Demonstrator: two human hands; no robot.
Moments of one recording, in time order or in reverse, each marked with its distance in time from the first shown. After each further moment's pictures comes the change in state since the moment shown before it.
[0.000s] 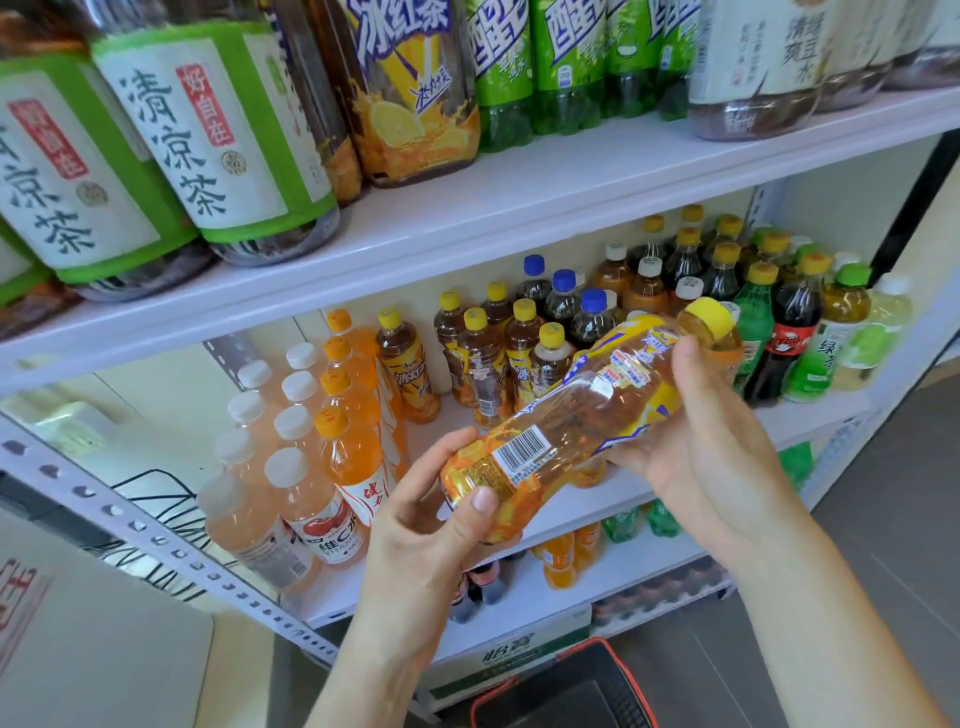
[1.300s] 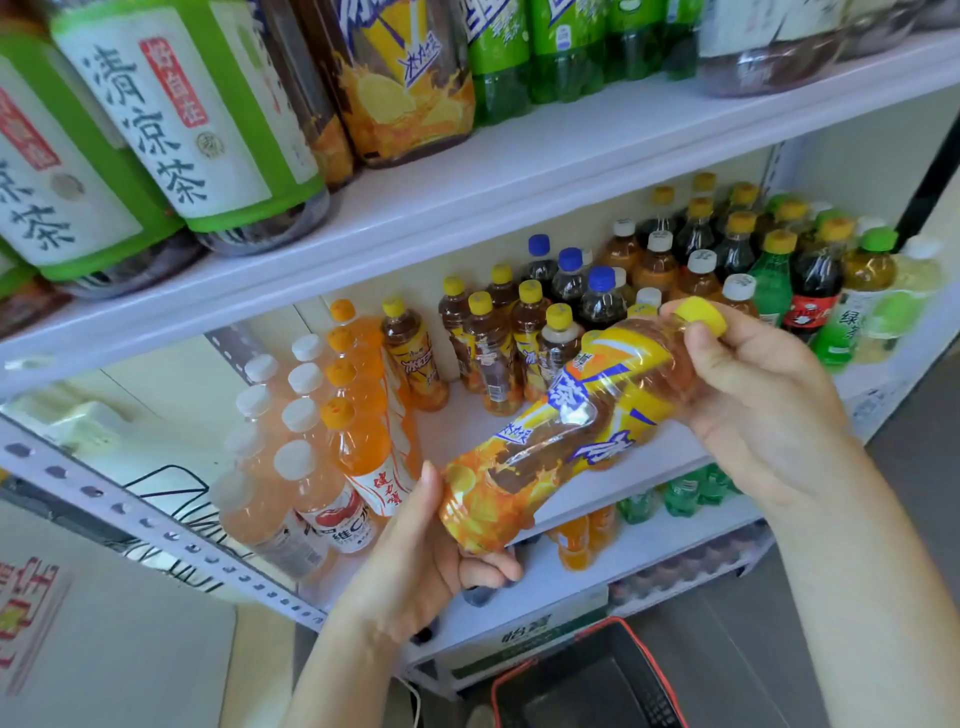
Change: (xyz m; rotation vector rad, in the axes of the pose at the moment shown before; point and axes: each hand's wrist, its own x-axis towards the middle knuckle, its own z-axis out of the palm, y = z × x) left_hand 0.017 -0.006 -0.026 -0.210 -0.285 -0.464; right_hand 0.012 -0.014 -0.014 -0.031 -0.027 -0.117
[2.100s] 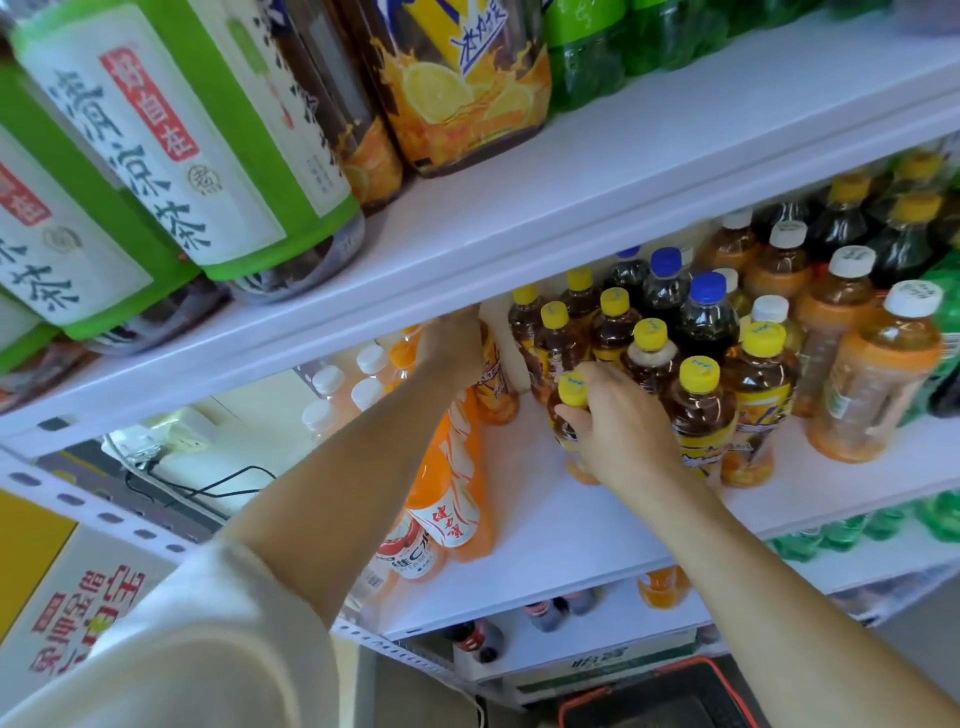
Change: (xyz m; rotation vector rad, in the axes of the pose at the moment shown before) left_hand 0.199 0.132 -0.083 2.101 0.749 0.016; right_hand 0.089 0.133 0.049 -1.478 -0.130 -0.131
